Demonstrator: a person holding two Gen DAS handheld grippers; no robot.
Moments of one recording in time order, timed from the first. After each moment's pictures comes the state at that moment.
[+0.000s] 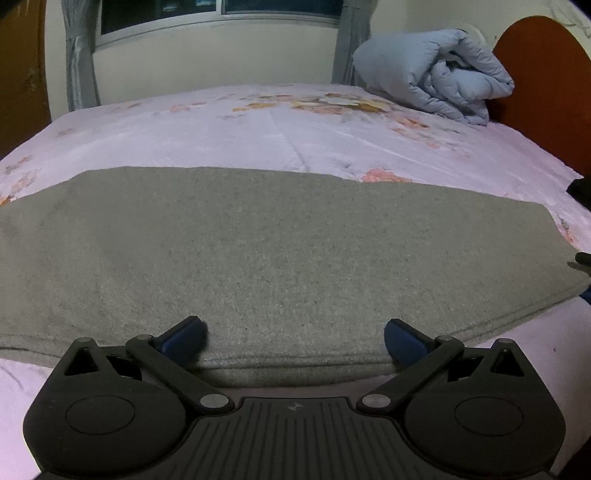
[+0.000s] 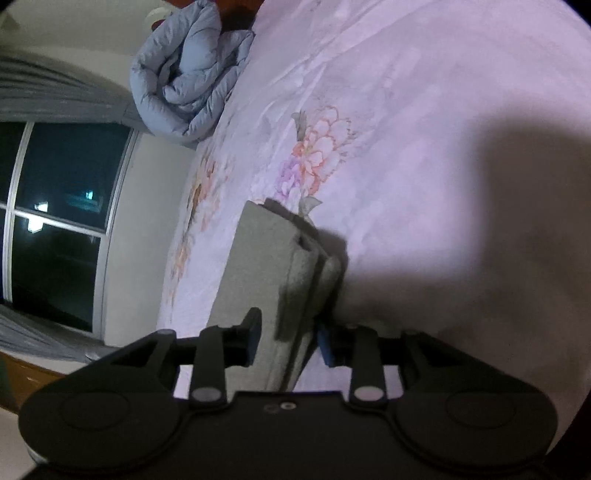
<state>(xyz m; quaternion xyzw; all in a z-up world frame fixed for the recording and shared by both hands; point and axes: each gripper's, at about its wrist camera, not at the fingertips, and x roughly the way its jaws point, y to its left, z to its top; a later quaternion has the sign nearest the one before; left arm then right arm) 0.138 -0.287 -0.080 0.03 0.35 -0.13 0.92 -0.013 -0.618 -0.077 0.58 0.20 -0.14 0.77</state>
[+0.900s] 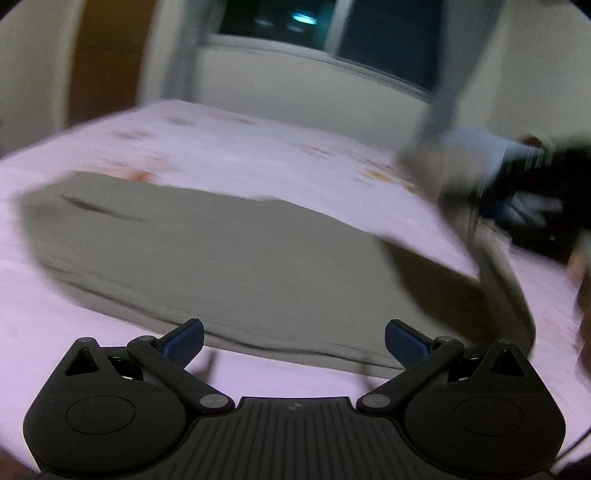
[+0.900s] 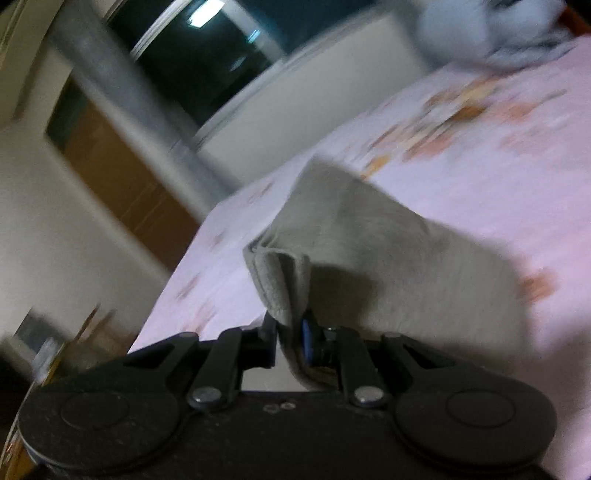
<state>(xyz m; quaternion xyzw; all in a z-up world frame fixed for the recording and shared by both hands) 0.096 -0.059 -0.035 -0.11 0.31 -0.03 0.95 0.171 -0.302 0.038 0.28 0.33 0.15 0.89</state>
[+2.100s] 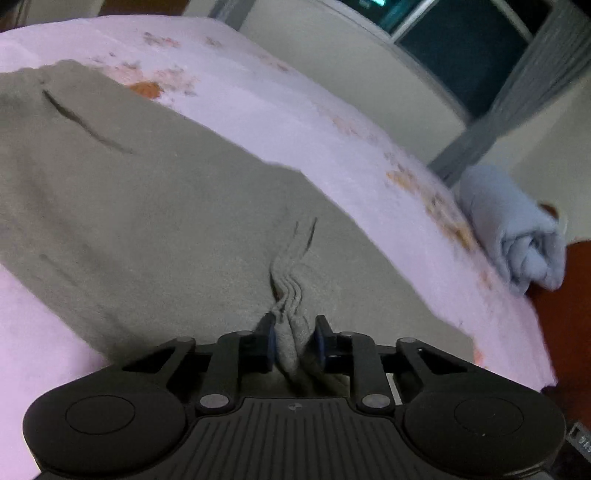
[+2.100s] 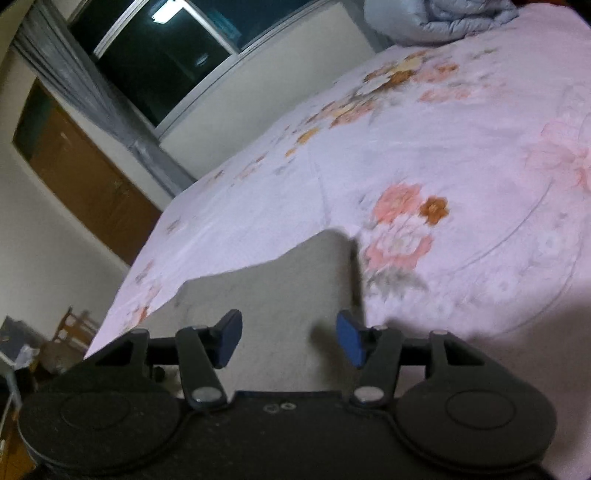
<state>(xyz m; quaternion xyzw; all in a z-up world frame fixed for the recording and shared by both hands) 0.172 -0.054 -0.070 -0.28 0.36 -0.06 0.89 0.101 -0.400 -0.014 0.29 0.32 0.07 0.90</state>
